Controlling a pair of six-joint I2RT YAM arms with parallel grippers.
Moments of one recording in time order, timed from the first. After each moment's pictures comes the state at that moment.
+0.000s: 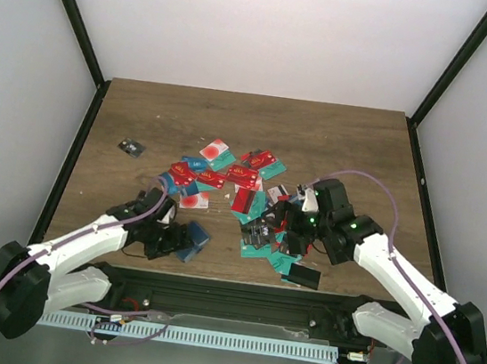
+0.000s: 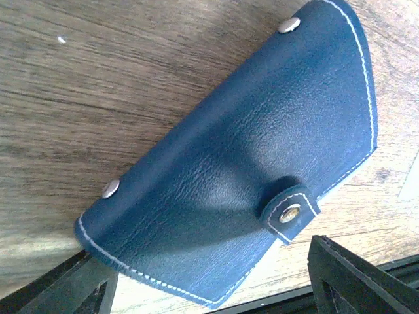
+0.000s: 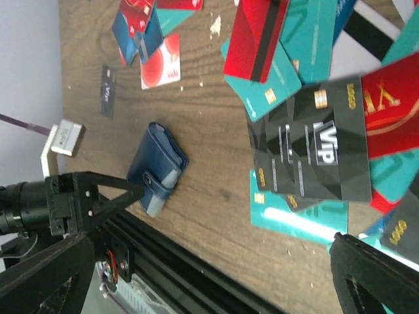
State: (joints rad) left arm -0.52 1.06 0.45 -0.61 0.32 -0.84; right arm 0.52 1.08 0.71 -0.46 -0.50 0.73
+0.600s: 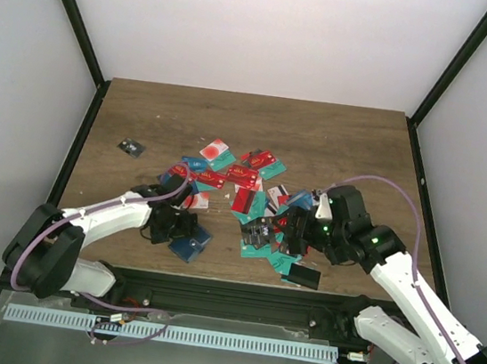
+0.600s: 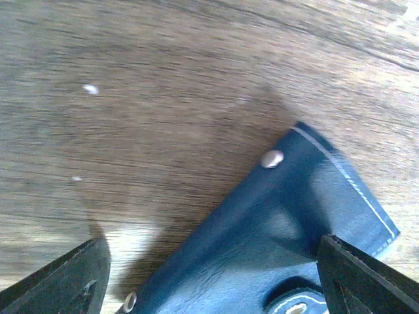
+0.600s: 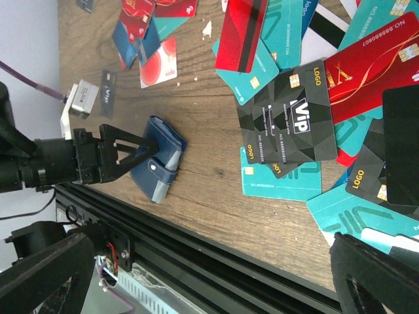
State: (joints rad) left arm -0.56 1.34 0.65 -0.67 0.13 -0.78; right arm 0.55 0.86 0.78 -0.74 -0.40 0.76
